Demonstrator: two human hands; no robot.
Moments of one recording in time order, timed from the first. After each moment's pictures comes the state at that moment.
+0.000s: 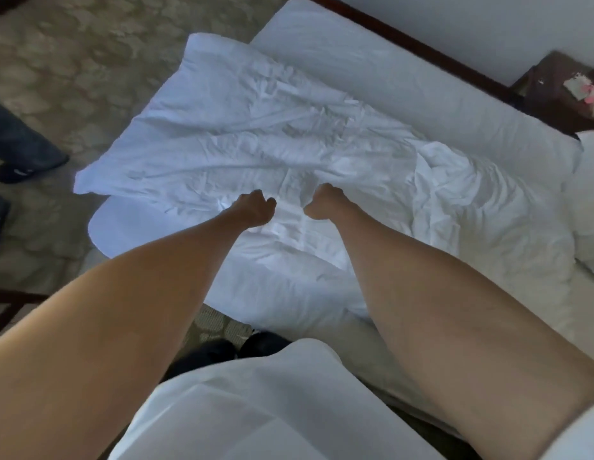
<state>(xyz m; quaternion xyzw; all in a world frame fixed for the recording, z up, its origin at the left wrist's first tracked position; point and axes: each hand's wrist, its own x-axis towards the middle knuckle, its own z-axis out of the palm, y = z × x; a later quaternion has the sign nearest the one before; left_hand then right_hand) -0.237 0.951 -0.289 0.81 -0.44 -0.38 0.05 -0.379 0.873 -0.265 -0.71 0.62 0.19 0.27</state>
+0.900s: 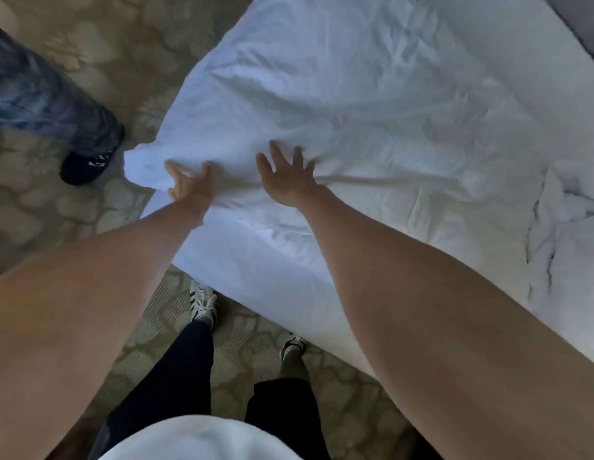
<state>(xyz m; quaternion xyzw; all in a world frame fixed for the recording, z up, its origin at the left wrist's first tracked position) 0.114 0.949 -0.485 0.83 0.05 -0.48 0.28 -0.015 0.861 -0.407 -0.71 0.55 0.26 0.35</state>
